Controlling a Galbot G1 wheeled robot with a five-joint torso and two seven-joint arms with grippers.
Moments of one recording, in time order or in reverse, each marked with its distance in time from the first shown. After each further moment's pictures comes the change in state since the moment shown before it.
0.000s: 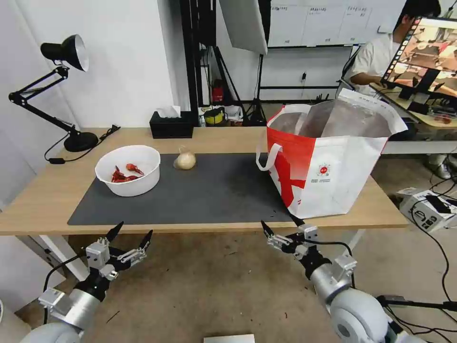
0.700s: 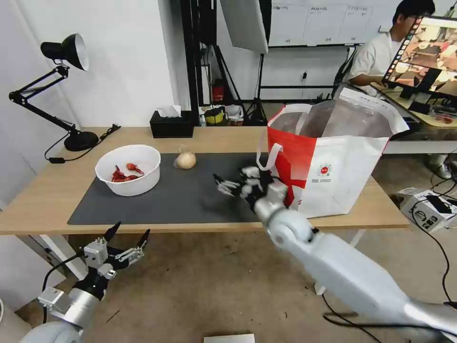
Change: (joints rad) left arm -0.020 -0.010 -0.007 0.034 -0.001 -0.008 0.000; right arm 0.849 0.267 -0.551 -0.502 0.245 -0.062 0.059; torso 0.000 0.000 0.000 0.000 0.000
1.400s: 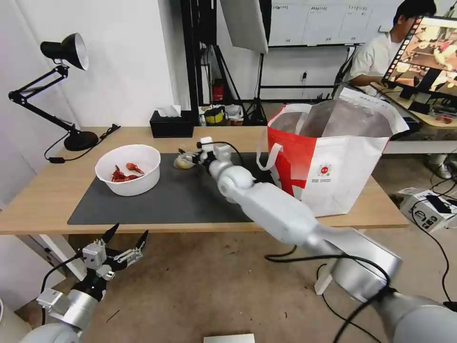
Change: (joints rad) left arm 0.014 -0.003 -0.011 0.002 -0.001 -0.009 -0.002; right arm 0.343 0.422 -0.084 -0.672 0.013 -0.002 -0.099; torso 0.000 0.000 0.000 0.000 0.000
